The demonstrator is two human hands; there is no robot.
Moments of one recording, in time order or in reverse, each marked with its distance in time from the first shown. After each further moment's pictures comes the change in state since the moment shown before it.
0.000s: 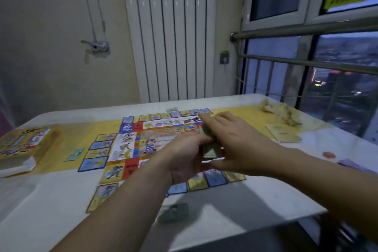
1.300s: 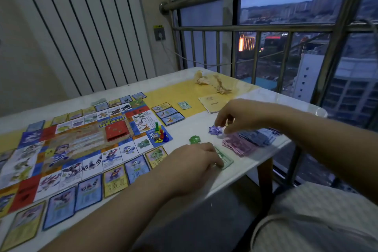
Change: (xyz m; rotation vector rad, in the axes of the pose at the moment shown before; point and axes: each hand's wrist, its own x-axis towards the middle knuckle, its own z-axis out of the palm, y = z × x) left_hand 0.084 -0.088 0.098 1.664 -0.437 0.565; right_hand -0.107 0.150 0.008 0.297 -0.467 0.523
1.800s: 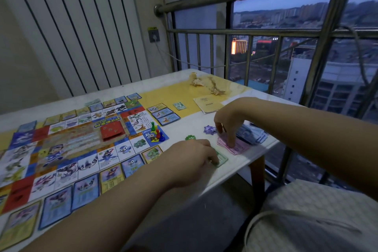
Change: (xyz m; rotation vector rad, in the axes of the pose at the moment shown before) left_hand 0.005 0.001 -0.008 0.004 -0.064 -0.007; right_hand 0.030 -0.013 -0.003 -0.441 -0.432 0.219
